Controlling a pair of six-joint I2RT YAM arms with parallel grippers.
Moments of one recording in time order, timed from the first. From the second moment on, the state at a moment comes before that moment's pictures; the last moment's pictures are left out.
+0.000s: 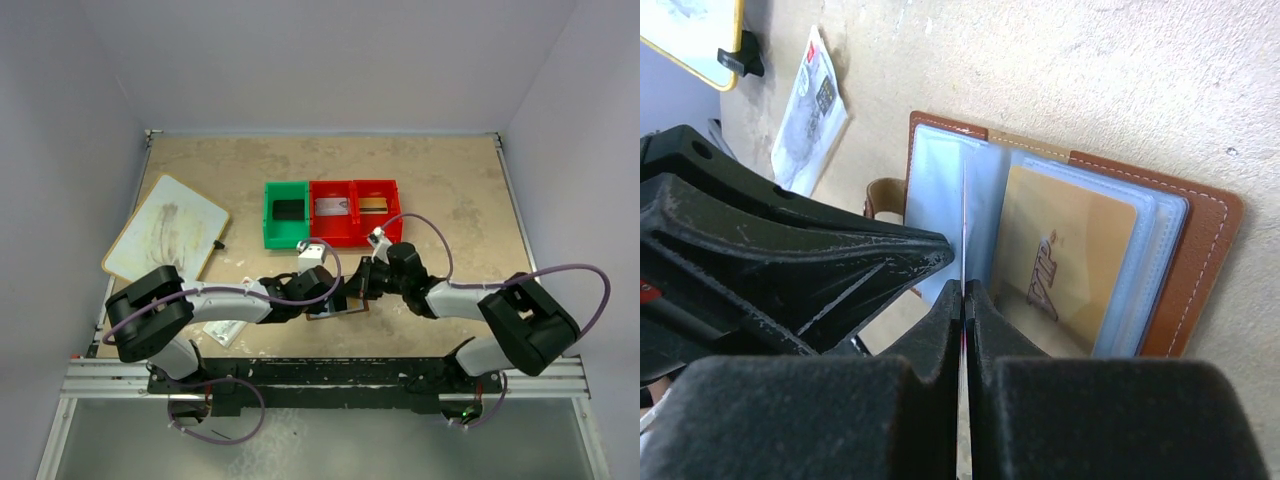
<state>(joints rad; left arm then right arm) -1.08 1.56 0.72 -0.08 -0.37 -0.86 0.60 1.44 0.38 0.47 -0.44 0.77</state>
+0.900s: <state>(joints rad) -1.08 1.41 0.67 -0.16 -0.40 -0.86 0.60 1.14 0.31 0.40 -0.33 0.70</state>
